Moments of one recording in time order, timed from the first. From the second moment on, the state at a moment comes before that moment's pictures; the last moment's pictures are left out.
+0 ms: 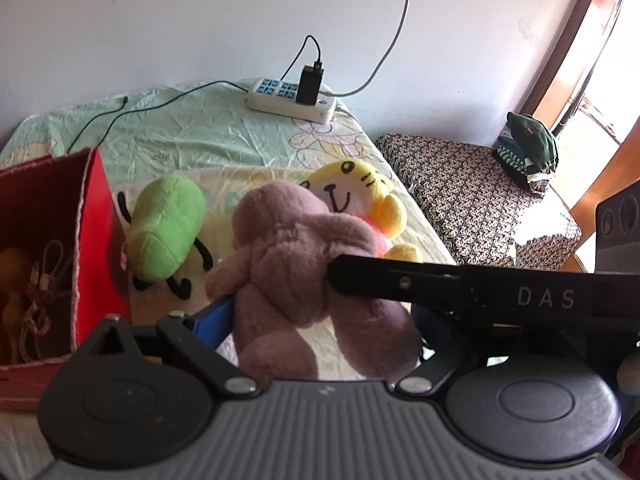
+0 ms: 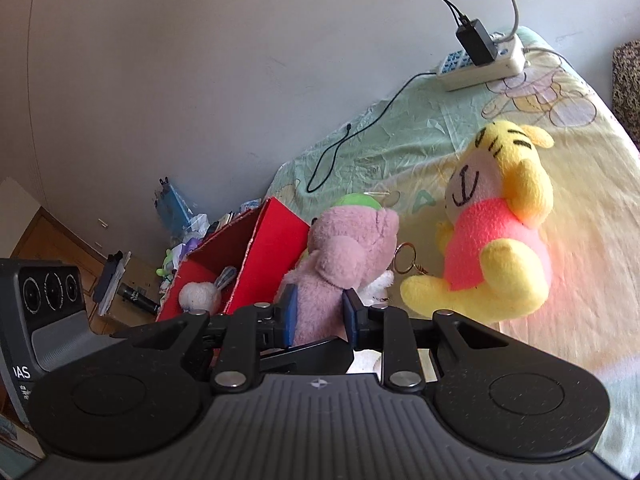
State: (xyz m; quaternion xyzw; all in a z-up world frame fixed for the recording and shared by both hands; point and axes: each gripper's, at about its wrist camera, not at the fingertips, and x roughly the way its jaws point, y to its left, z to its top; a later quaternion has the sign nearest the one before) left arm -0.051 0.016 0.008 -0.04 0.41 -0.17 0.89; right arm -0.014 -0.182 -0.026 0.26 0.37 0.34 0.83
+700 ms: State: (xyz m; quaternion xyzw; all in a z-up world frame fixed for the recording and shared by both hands) left arm -0.060 0.100 0.089 -0.05 0.31 -0.11 0.94; right arm 0.012 -0.089 0.040 0.22 0.32 0.43 0.82
